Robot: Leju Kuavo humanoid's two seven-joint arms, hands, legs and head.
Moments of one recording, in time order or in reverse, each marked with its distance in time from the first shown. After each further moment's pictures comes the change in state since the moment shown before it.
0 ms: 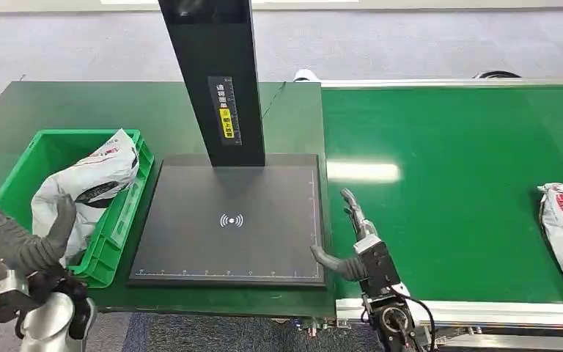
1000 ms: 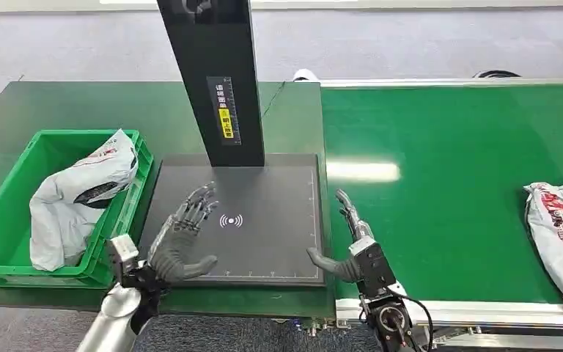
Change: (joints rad) left arm -0.132 -0.010 -0.257 0.487 0.174 -0.996 0.176; right arm 0.000 0.007 -0.004 0.024 0.026 0.019 -0.020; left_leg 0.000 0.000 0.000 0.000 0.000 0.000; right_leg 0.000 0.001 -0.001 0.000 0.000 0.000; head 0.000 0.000
